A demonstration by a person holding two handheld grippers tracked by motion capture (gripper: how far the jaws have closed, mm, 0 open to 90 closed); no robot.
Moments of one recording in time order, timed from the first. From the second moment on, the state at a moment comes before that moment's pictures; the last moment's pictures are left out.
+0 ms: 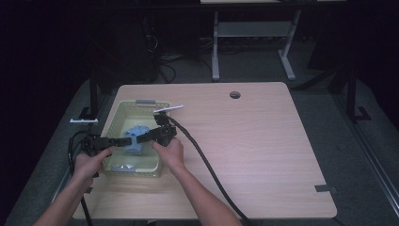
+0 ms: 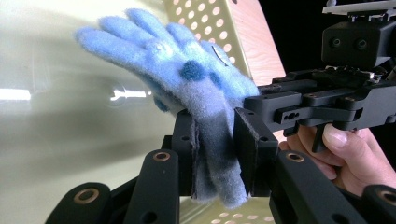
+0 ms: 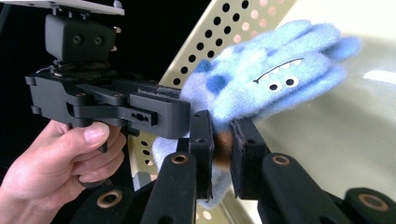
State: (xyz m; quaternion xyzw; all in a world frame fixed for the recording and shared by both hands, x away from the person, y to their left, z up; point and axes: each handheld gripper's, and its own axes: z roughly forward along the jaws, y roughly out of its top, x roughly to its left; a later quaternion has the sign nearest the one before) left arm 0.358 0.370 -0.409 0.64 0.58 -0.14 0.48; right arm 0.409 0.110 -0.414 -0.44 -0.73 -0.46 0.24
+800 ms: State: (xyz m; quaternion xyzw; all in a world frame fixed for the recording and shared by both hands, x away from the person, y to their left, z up) left arm 0.358 0.365 -0.417 0.65 0.60 -0.13 0.44; right arm 0.408 0.115 -0.425 -0.44 -0.75 -0.44 0.23
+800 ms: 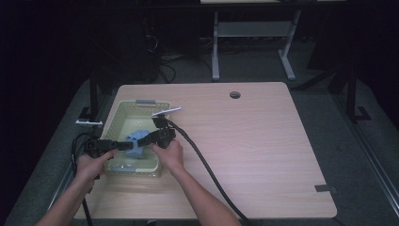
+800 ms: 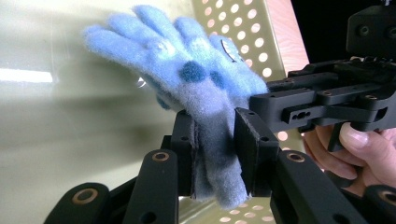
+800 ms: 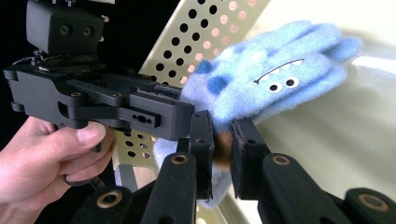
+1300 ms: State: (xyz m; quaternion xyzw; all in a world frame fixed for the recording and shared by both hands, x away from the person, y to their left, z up) left arm 0.359 0.362 -0.417 0.66 0.61 -0.13 0.42; right arm 0.406 0.119 -0.421 -0.44 -0.77 -0.42 0.21
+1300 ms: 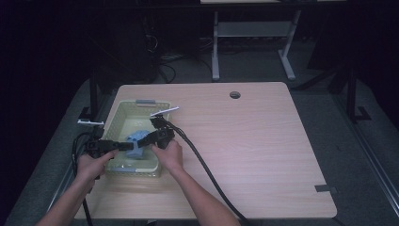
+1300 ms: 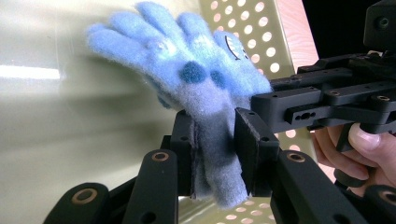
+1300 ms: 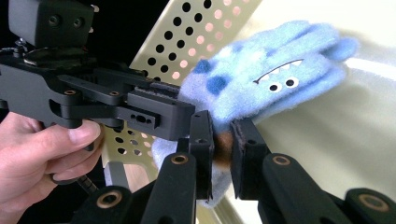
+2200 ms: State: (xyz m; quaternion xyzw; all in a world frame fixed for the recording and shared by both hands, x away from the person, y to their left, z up) left arm 0.361 0.359 -0.416 0.68 0.61 -0.10 0.39; right arm 0.400 0.118 -0.400 -0.44 -0.82 -0.37 0.09
